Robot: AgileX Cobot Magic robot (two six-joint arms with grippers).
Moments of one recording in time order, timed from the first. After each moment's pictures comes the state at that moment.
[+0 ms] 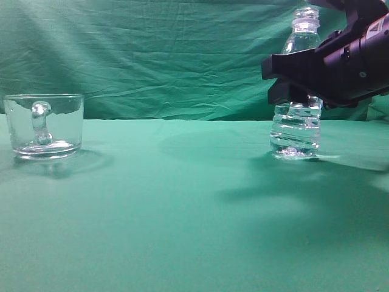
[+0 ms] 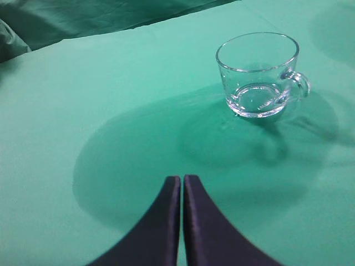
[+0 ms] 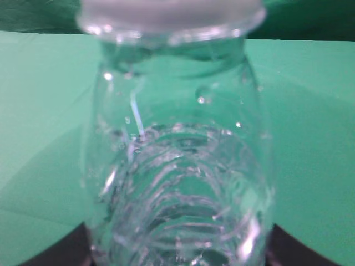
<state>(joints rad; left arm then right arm) -0.06 -0.01 0.02 -0.04 0.35 0.23 0.43 1.89 -0.59 0.09 -0.90 0.12</state>
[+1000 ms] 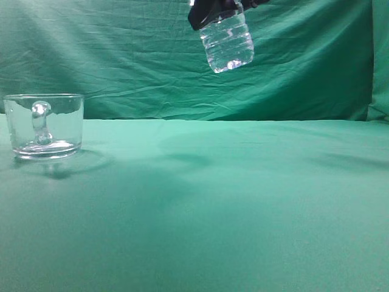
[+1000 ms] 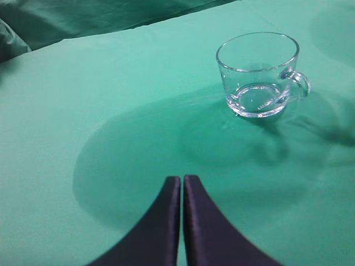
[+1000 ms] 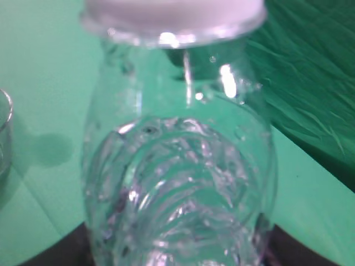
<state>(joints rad) -0.06 -0.01 0.02 -0.04 0.35 0.23 0.56 1.71 -1.09 -0.41 -0.13 0.08</state>
